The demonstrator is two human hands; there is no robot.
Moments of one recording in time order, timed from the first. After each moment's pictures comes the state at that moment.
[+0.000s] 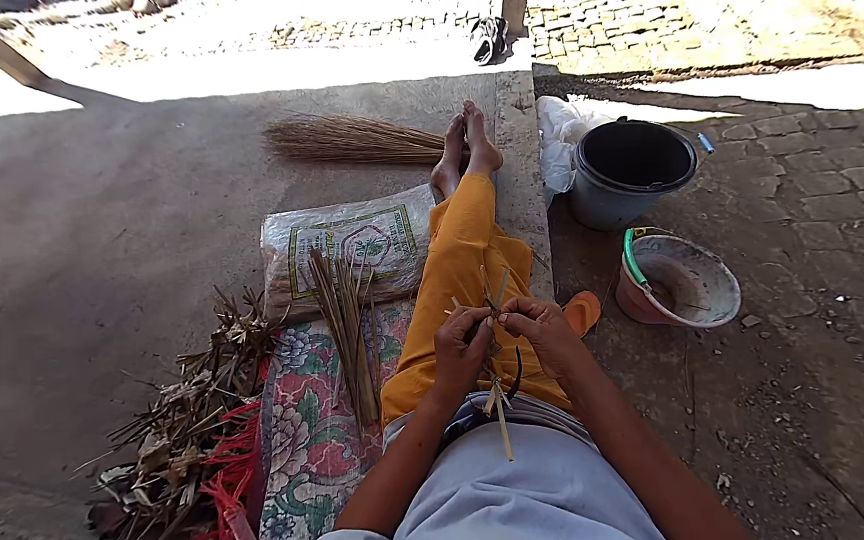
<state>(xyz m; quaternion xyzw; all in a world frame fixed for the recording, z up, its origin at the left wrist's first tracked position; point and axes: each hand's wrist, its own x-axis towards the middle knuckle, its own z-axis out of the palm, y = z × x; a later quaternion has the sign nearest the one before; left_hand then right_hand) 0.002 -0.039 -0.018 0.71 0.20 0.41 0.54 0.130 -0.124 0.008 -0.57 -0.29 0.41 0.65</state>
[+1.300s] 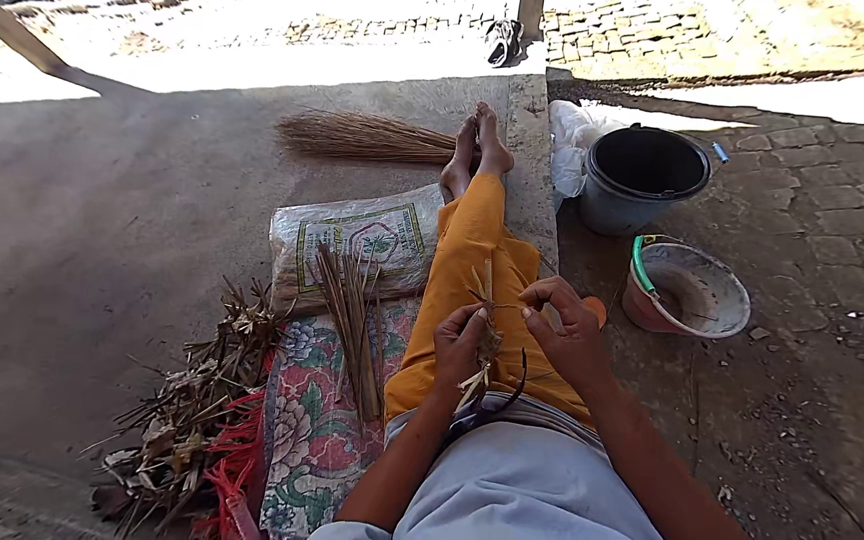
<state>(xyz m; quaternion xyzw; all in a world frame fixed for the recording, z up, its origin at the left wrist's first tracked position) 0.004 -0.044 0.002 0.46 0.30 0.37 0.75 0.134 -0.133 0.014 -0.64 -0.50 0.06 0.58</state>
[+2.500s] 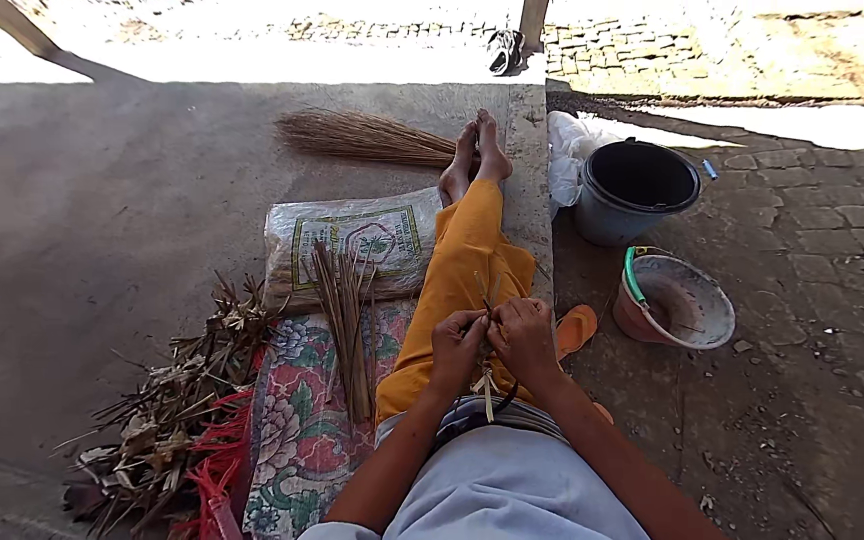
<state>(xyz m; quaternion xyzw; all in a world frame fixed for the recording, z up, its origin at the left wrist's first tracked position) 0.004 -0.032 -0.016 0.65 0.31 0.34 0.60 0.113 -0.107 -0.016 -0.77 -0.55 -0.06 0.33</state>
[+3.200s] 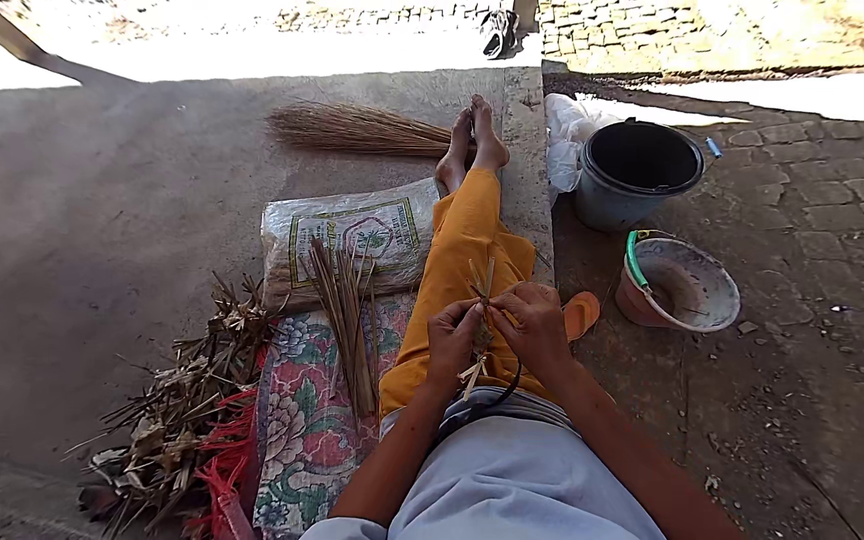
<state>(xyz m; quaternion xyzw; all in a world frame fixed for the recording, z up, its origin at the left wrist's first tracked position) 0.005 -0.035 -0.001 0.52 0.33 0.36 0.70 0.120 -0.111 -0.008 -0.73 -0.54 -0.06 0.40</state>
